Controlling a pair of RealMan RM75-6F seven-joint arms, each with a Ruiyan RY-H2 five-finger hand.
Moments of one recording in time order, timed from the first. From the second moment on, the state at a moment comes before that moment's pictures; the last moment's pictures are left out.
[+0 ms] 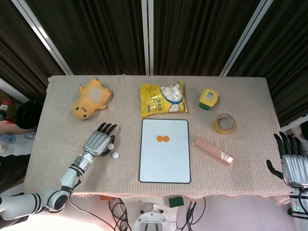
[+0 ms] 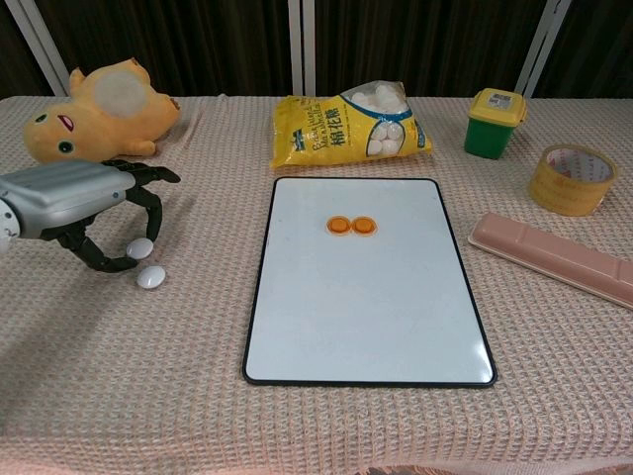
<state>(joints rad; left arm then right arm) -0.63 -1.55 -0.02 -1.39 1.25 0.98 0.33 0.05 -1.20 0.07 -1.47 -1.47 1.49 -0.04</state>
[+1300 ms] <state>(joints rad) -0.97 -1.77 -0.20 -1.39 1.21 0.78 0.47 0.05 -1.19 0.08 -1.45 -1.47 1.50 -0.01</state>
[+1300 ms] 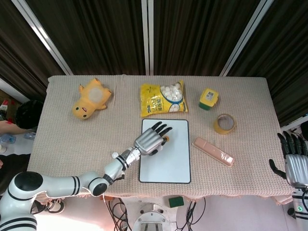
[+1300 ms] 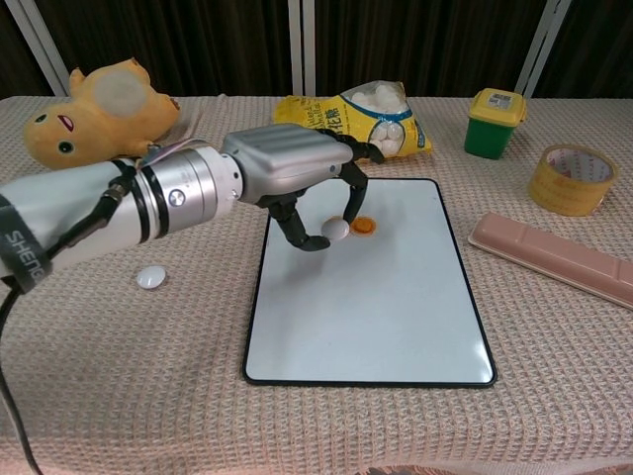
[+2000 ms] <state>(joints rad) -1.03 -1.88 -0.19 -1.24 1.19 0.76 0.44 0.04 -1.19 0.08 -1.43 -1.46 1.49 0.02</state>
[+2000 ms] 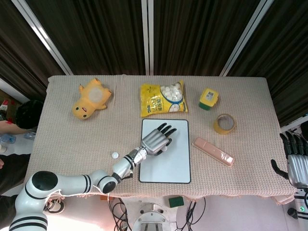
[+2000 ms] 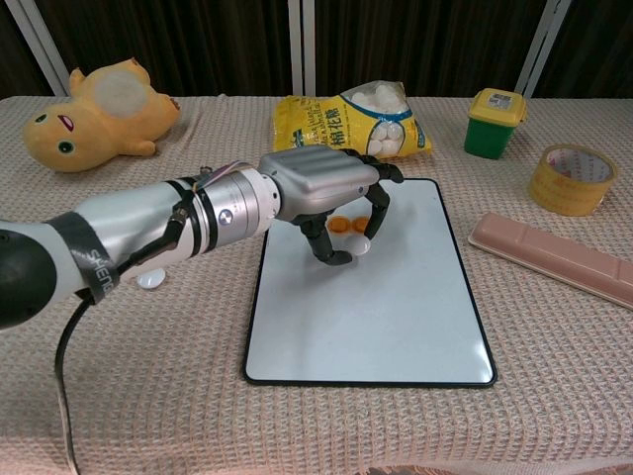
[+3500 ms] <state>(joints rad) -0.75 -1.56 0.00 -1.65 1.15 1.06 0.54 0.07 -1.20 0.08 -1.45 -1.48 1.47 -0.02</state>
